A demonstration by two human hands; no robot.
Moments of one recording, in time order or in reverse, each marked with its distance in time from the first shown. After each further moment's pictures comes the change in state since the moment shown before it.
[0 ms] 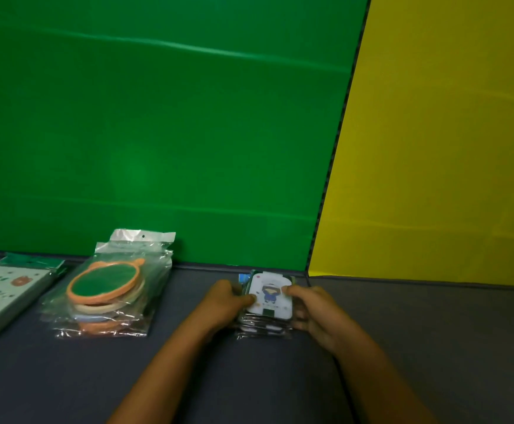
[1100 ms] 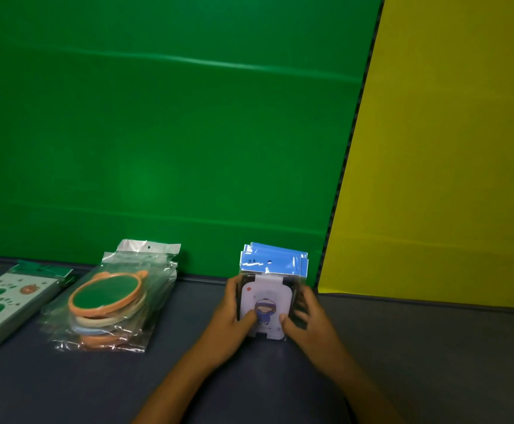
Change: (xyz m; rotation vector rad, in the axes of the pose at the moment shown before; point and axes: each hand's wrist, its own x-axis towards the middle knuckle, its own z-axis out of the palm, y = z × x) left_hand 0.006 -0.025 0.014 -0.149 0.129 0.459; right_hand 0.026 0.027 -0.009 -0.330 -0.086 -0.588
